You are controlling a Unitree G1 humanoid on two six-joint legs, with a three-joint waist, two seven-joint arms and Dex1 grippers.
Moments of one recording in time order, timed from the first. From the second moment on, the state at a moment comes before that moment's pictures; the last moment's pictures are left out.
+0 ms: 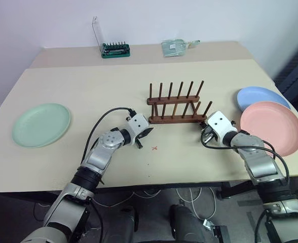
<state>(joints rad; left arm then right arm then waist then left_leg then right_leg) -0.51 0.31 -0.28 0.27 0.01 0.12 -0.64 -0.33 -0.64 0.04 0.07 -0.03 0.27 0.56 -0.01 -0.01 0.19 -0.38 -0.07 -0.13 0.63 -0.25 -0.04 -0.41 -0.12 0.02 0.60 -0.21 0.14</state>
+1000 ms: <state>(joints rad) -0.47 0.26 -0.34 0.09 -0.21 0.17 -1.02 0.05 -0.74 -0.28 -0.20 -0.03 0.52 0.43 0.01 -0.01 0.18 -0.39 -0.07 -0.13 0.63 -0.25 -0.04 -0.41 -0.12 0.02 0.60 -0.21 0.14</state>
